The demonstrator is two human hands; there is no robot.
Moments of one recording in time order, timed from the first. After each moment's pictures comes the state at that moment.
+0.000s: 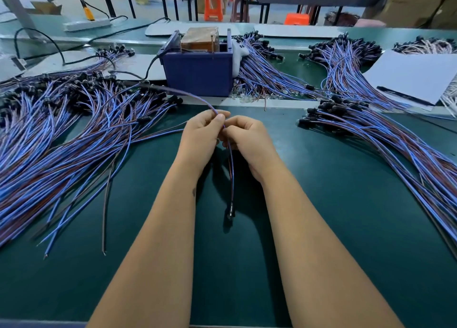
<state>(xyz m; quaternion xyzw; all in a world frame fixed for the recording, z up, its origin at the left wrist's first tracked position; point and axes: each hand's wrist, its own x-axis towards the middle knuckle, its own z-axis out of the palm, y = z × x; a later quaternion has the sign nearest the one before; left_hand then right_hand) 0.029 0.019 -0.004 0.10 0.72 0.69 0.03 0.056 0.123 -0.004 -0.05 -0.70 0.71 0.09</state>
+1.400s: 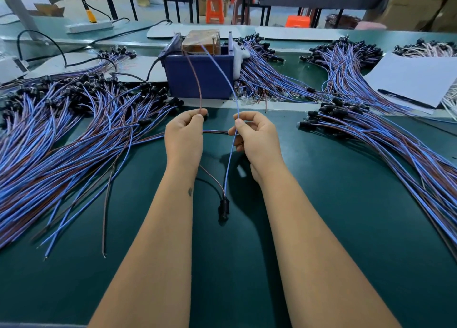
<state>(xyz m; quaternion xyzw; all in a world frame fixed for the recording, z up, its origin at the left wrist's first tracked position) 0.020 0.008 -0.006 -0.04 0.71 0.70 -0.09 0.053 0.127 -0.006 -0.10 -0.68 0.71 0.17</state>
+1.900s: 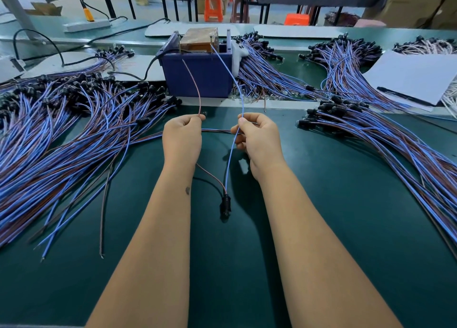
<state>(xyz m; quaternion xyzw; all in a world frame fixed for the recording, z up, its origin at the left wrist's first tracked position) 0.024 0.006 -0.003 -0.06 0.75 0.66 -0.06 0.051 0.130 -0.005 -0.15 -0.64 0.74 0.16</state>
